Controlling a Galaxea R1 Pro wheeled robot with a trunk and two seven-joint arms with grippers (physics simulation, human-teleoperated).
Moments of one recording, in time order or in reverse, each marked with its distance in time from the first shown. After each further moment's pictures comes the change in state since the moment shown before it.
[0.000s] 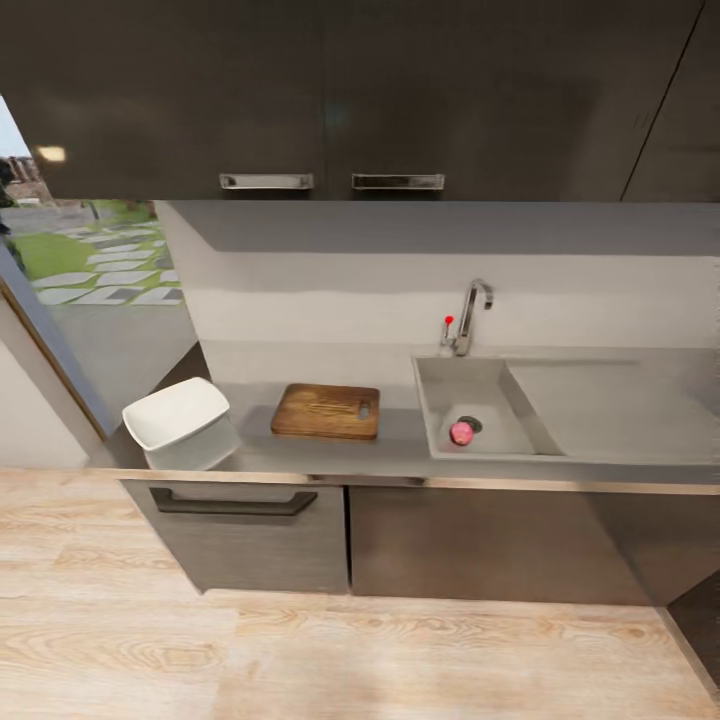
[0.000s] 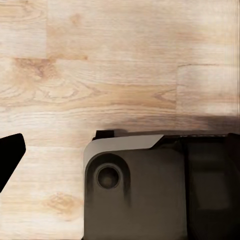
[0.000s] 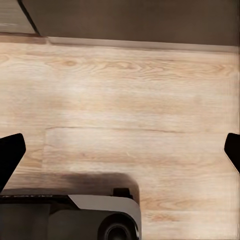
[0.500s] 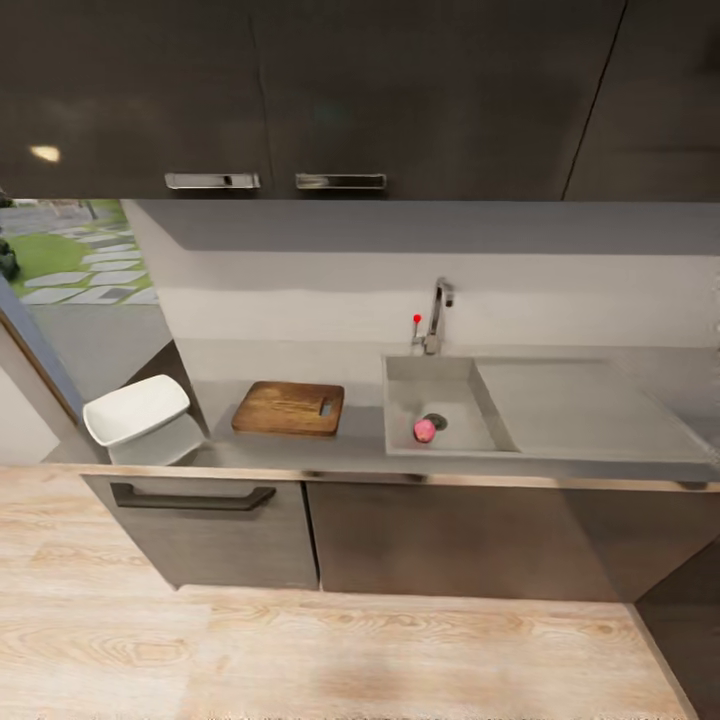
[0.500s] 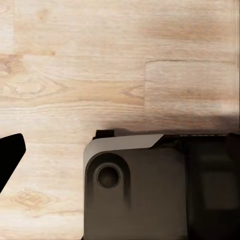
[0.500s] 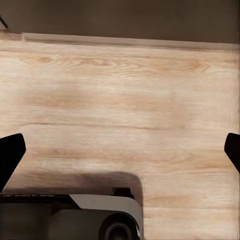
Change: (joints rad) left arm 0.000 0.000 0.000 0.001 0.000 0.000 0.000; right arm 0.000 0.001 0.000 0.001 0.000 0.001 0.003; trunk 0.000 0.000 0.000
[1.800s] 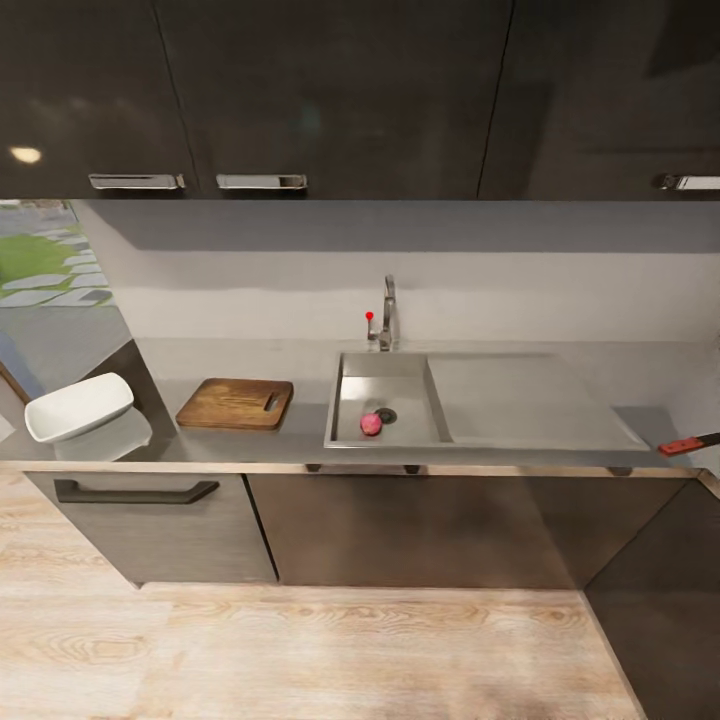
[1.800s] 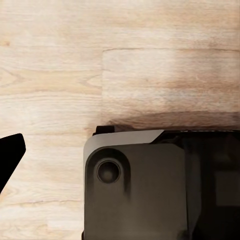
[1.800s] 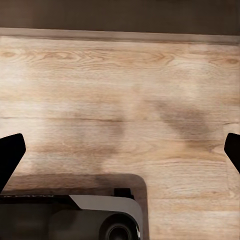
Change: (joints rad) left arm 0.000 0.001 0.002 0.017 0.000 -0.002 -0.001; right arm 0.000 0.000 0.000 0.001 0.000 0.000 0.000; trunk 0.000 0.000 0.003
